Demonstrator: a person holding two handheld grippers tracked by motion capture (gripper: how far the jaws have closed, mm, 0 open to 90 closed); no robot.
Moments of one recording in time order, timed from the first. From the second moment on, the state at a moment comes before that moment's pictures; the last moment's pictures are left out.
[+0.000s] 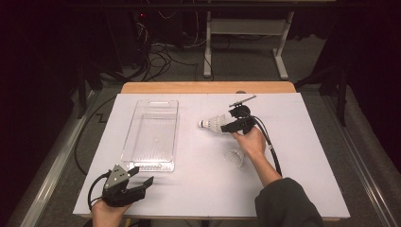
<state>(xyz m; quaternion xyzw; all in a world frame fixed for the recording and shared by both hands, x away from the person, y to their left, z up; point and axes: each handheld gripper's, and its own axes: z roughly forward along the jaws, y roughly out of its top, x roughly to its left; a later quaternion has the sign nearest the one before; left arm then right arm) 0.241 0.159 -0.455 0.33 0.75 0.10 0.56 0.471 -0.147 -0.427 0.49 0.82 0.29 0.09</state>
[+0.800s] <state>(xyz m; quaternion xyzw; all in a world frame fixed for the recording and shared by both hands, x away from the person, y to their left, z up) 0.241 0.159 -0.455 0.34 0.75 0.10 0.56 0.462 -0.156 -0.420 0.49 0.81 0.30 0.09</state>
